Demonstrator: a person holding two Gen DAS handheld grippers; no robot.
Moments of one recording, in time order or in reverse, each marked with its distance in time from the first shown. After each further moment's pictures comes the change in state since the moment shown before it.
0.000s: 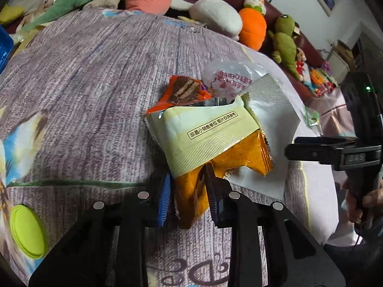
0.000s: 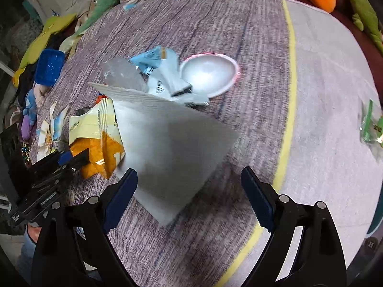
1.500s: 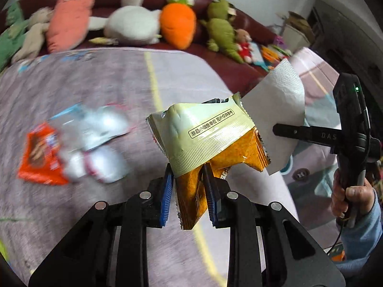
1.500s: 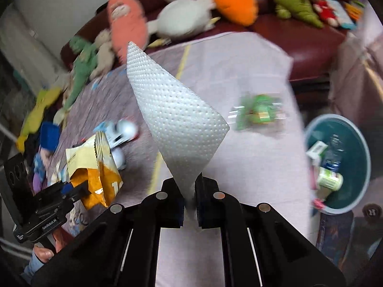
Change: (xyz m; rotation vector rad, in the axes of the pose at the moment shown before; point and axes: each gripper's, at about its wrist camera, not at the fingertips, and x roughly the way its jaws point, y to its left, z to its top) left arm 0.017 -0.229 0.031 0.254 0.009 -0.181; right arm -0.154 -0.185 -0.075 0.290 -0.328 -0.007
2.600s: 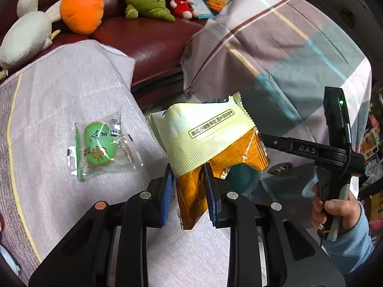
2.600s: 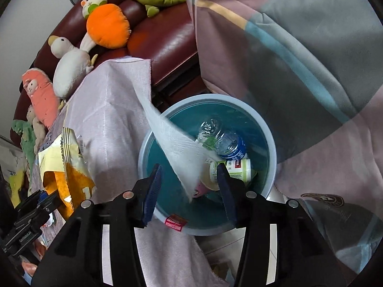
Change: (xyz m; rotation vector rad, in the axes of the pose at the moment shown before) left arm 0.191 -0.202 0.075 0.261 0.229 -0.138; right arm -0.030 -0.285 -0.020 0.441 -0.059 -0.185
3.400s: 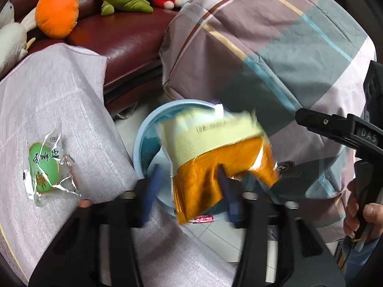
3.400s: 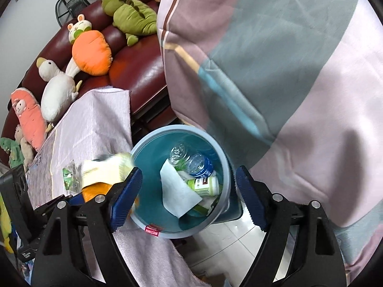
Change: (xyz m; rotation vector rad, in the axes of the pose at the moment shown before) left arm 0.060 -0.045 0.014 0.079 0.041 -0.012; right arm -0.068 -0.027 0.003 0.049 -0.142 -0.121
